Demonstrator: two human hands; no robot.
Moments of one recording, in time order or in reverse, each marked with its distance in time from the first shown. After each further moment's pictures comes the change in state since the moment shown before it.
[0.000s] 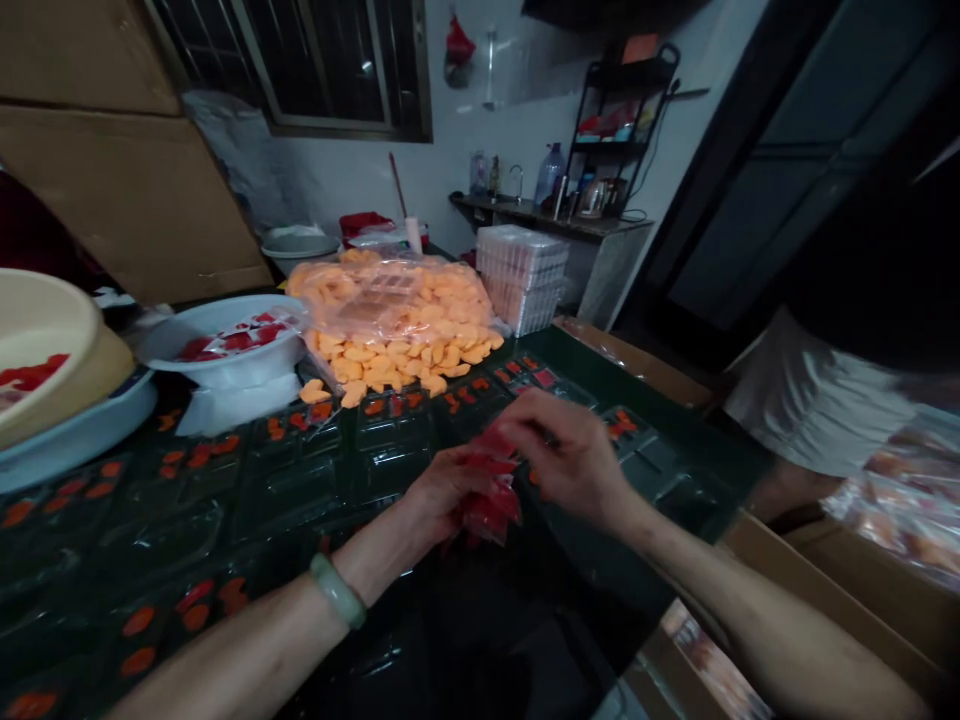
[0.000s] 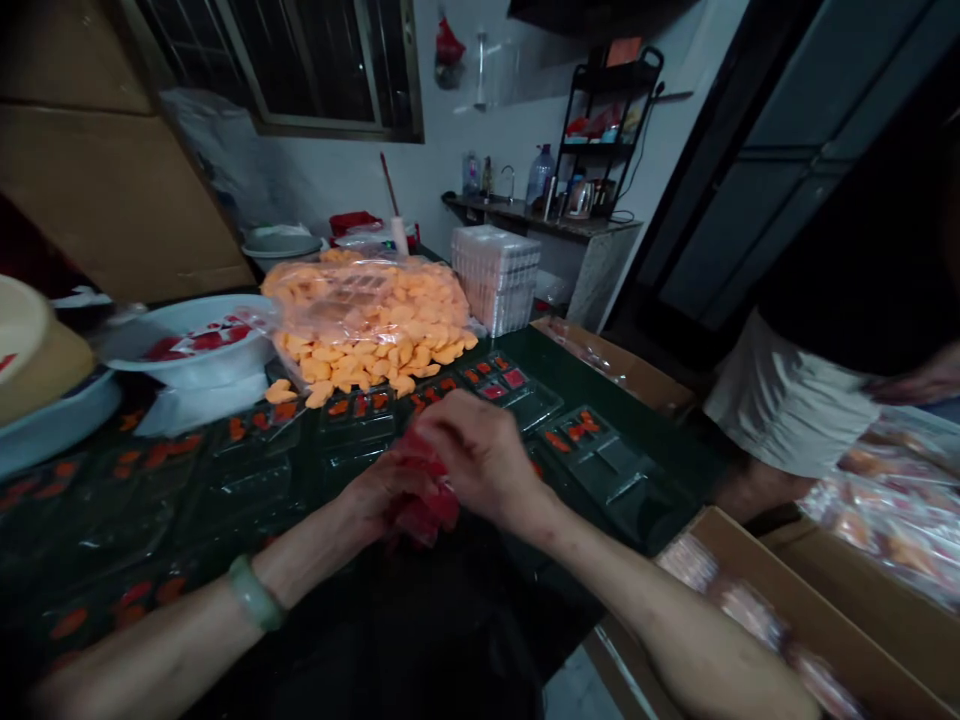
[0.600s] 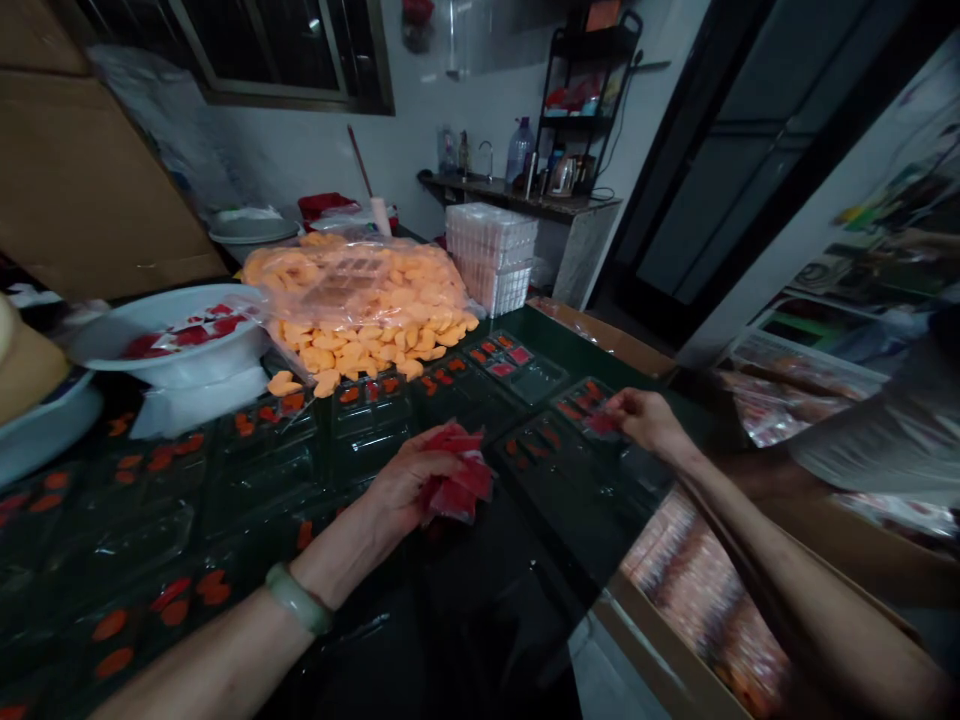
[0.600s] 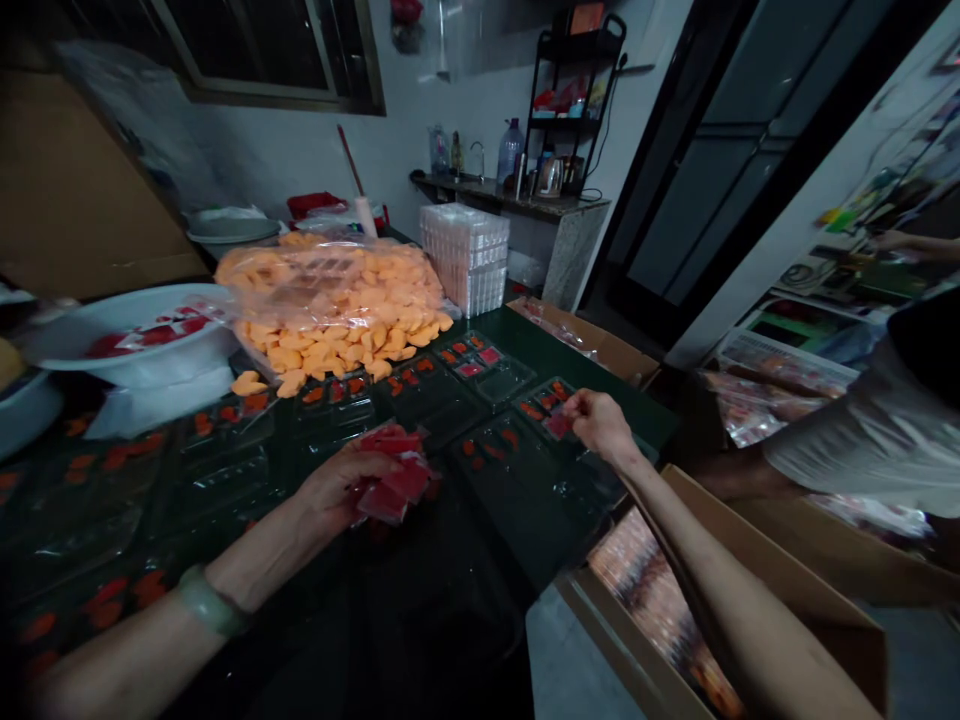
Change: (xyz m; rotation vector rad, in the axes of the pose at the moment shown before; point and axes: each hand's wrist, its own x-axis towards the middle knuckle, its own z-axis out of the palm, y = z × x) left_hand -0.016 -0.001 0.000 -0.006 0.103 0.032; right_hand -0.088 0.107 -0.088 -0.472 -0.036 1.039
